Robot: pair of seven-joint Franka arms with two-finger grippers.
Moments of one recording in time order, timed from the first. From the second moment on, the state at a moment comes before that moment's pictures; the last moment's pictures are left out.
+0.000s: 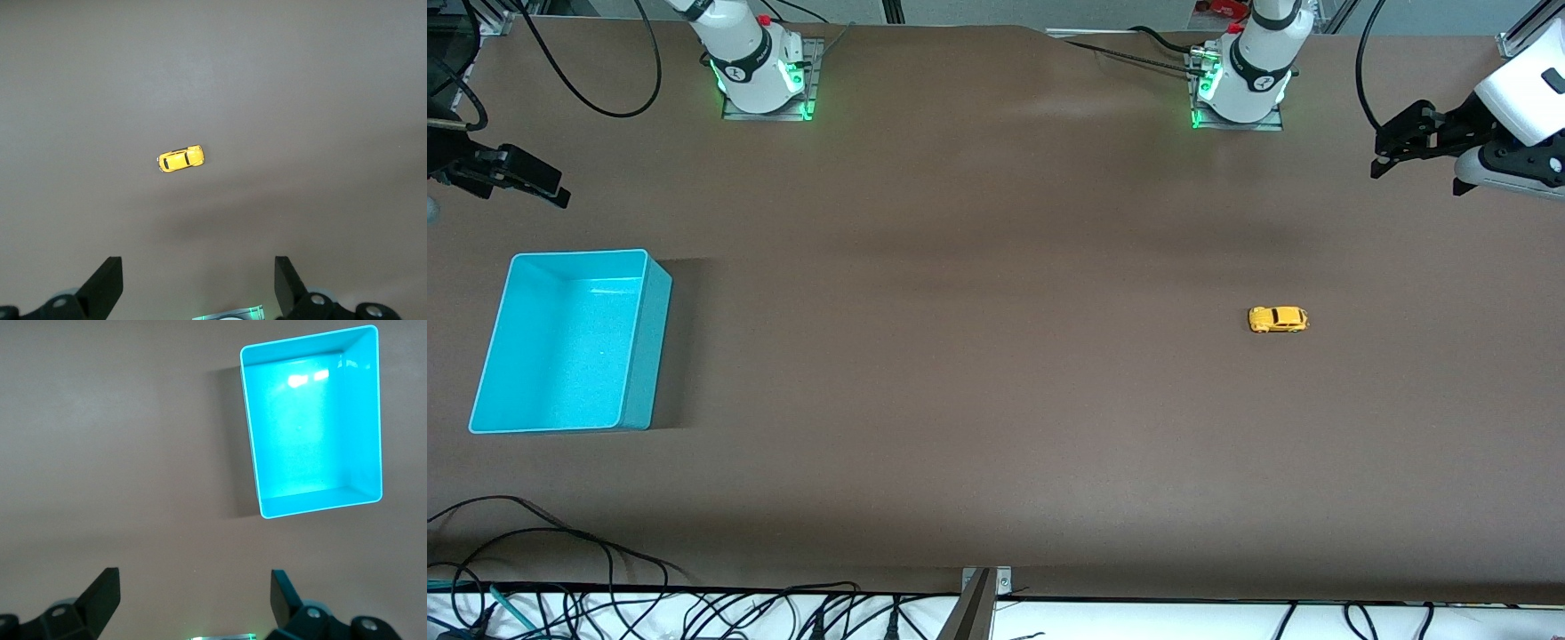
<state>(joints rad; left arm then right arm) -0.08 -0.04 0.01 -1.54 -0.02 1.42 0.12 -0.02 -0.01 0.00 -1.57 0.00 1.51 0.09</state>
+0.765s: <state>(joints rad) -0.01 -0.03 0.01 -1.54 -0.02 1.42 0.10 -0.02 -0.01 0.00 -1.57 0.00 1.51 0.09</state>
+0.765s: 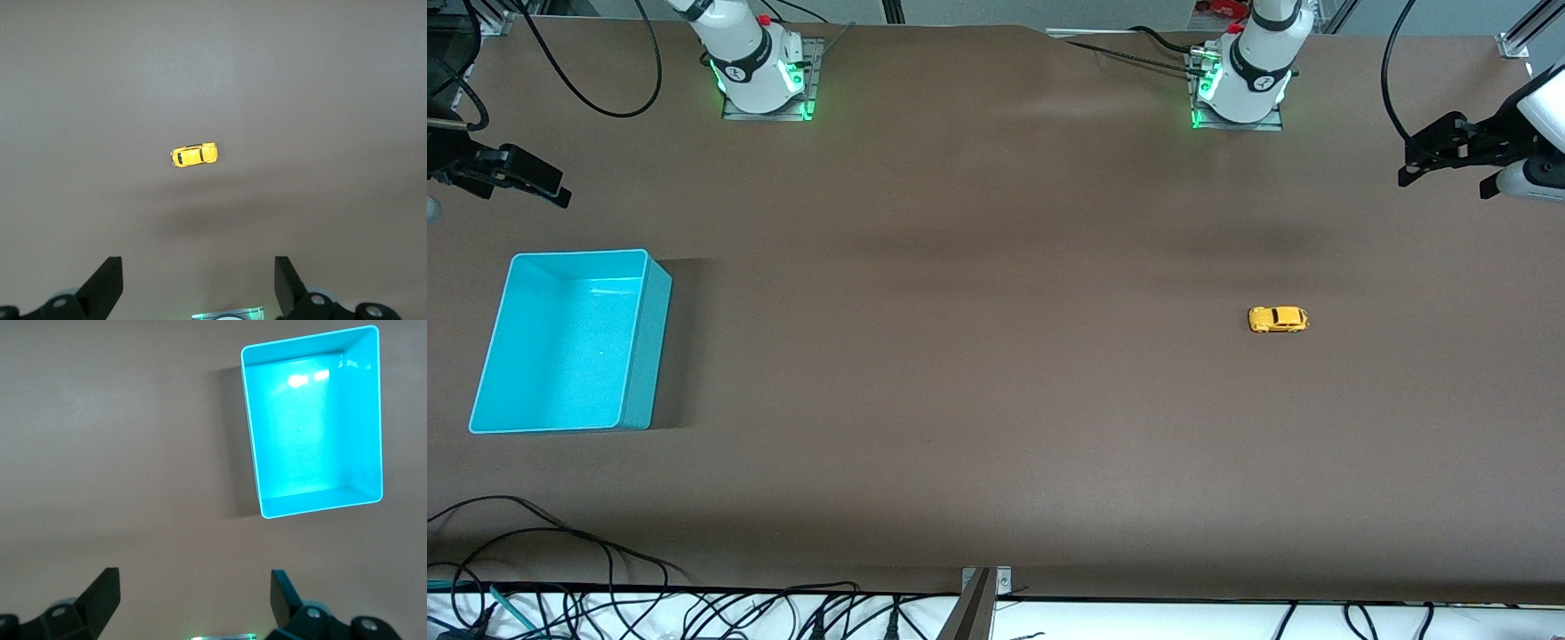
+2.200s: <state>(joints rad) -0.02 -0.03 -0.01 -1.56 -0.02 1.42 0.05 -0.02 -0.01 0.00 -1.57 0.00 1.51 0.09</state>
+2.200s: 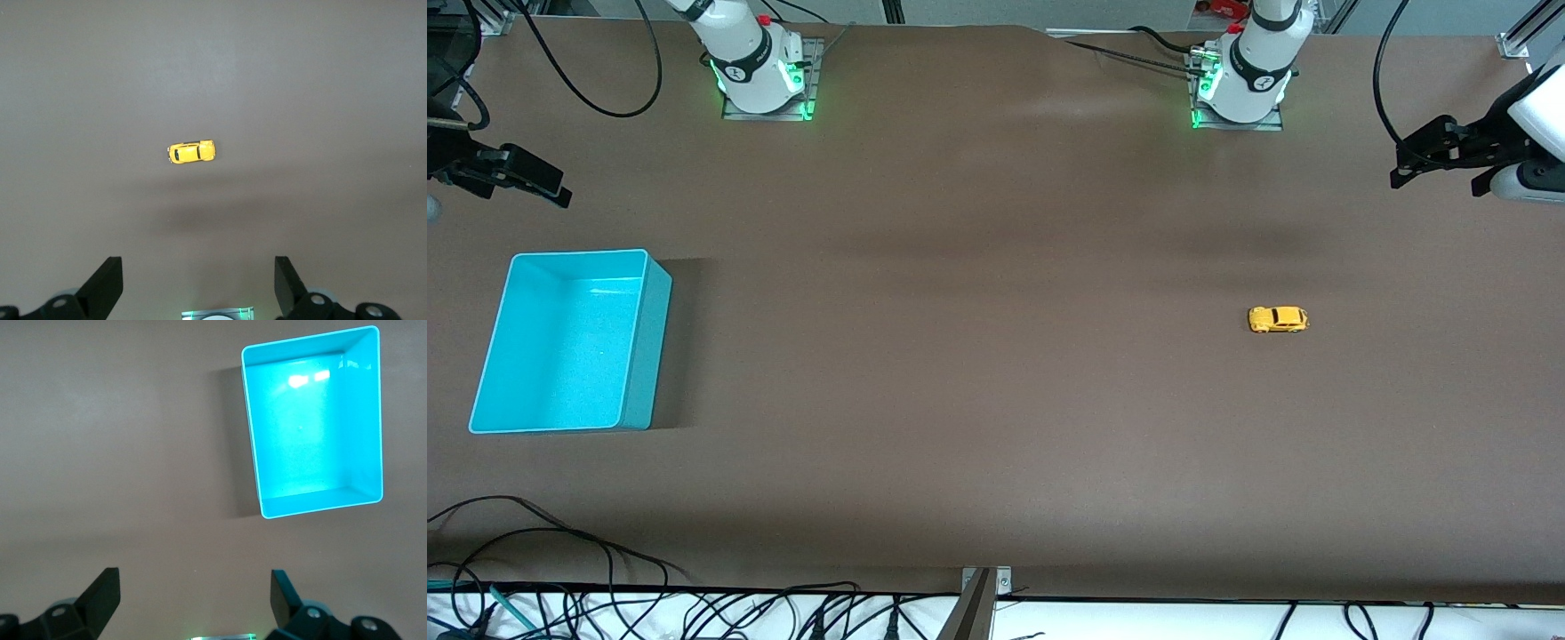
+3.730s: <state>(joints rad) -0.01 0.01 0.01 -1.73 -0.02 1.66 0.05 -0.02 -0.01 0.00 -1.57 0.00 1.51 0.09</state>
